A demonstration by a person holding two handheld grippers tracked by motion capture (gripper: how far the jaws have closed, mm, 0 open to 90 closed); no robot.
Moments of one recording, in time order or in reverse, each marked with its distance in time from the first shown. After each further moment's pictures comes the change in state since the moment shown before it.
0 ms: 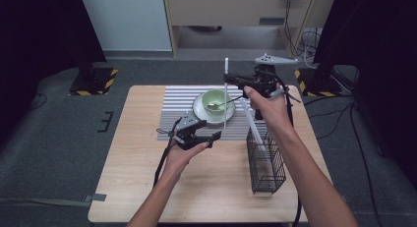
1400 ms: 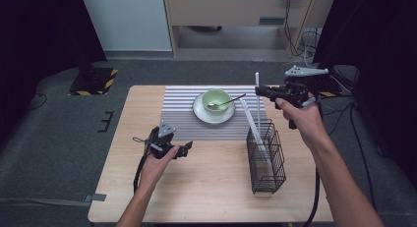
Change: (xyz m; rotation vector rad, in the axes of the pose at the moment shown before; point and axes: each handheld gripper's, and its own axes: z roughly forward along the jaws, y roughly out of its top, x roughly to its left) left arm 0.037 -0.029 -0.051 0.217 0.280 0.029; right arm -0.049 -0.026 -0.068 0.125 -0.087 -0.051
